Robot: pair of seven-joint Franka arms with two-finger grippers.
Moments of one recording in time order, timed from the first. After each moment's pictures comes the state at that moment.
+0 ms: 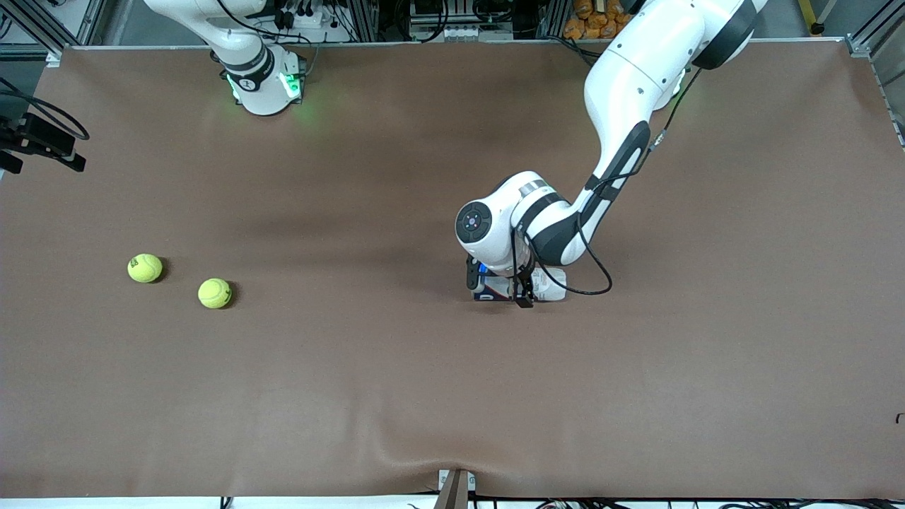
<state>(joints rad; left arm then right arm) -0.49 0.83 -0.27 -1.40 0.55 1.89 0.68 0.01 -0.05 -0.10 -1.55 0.03 1.47 -0.09</state>
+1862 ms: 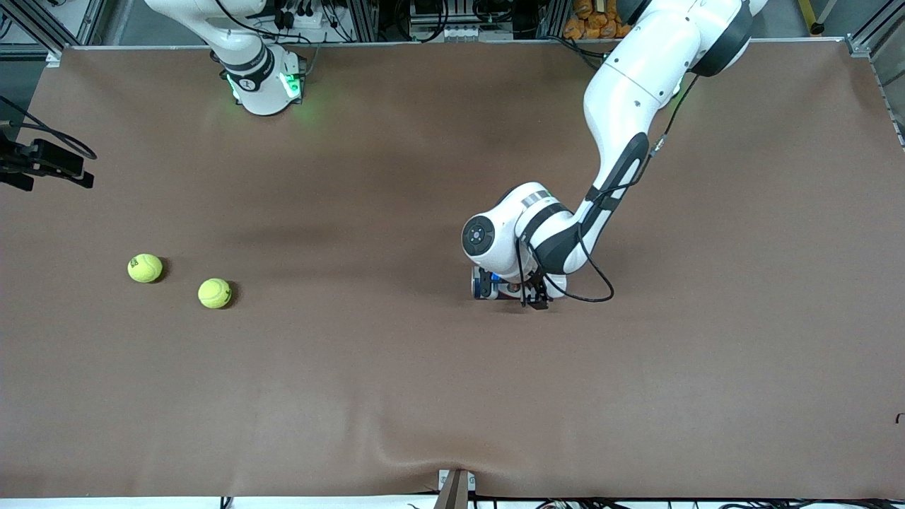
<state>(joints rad) -0.49 0.87 -0.24 -1.40 0.58 1.85 0.63 -0.02 0.01 -0.10 -1.55 0.03 1.47 -0.14</state>
